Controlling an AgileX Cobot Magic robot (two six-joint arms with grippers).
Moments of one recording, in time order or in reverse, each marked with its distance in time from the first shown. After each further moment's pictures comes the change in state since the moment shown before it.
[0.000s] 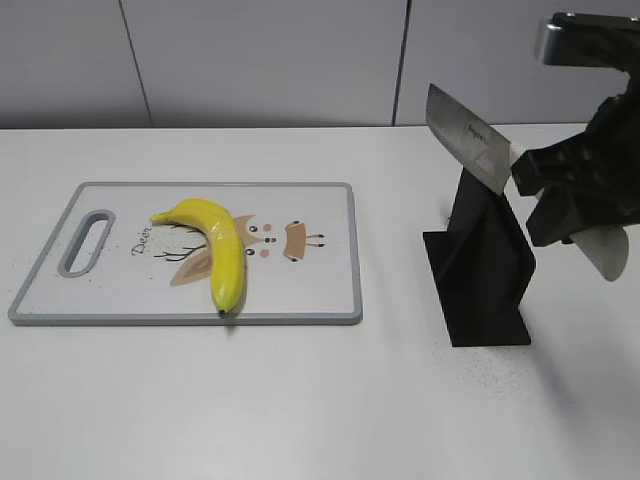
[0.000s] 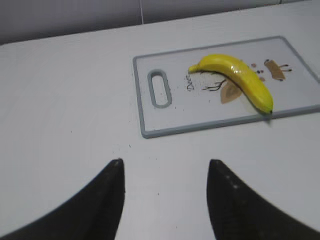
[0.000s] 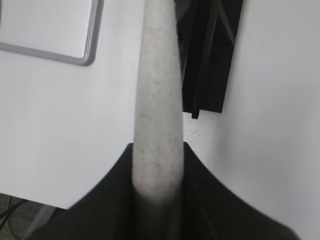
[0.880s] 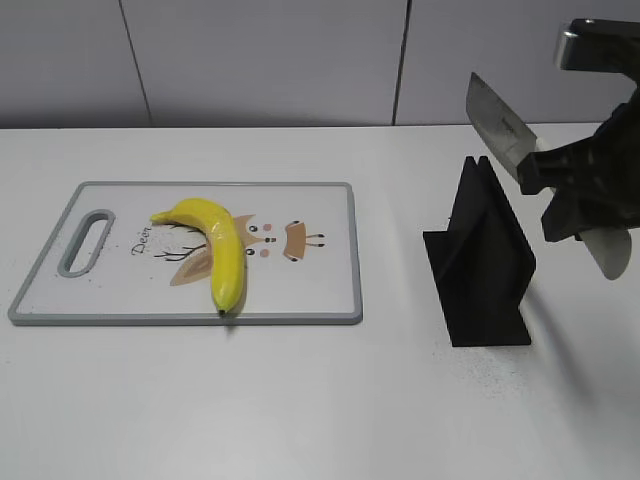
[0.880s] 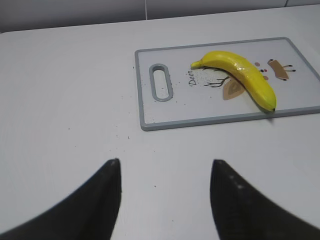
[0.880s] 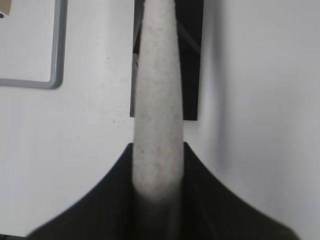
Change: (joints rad) left arm 0.000 -0.099 0.075 0.009 -0.009 -0.051; right arm 0.000 -0.002 0.052 -0.124 -0.077 0.163
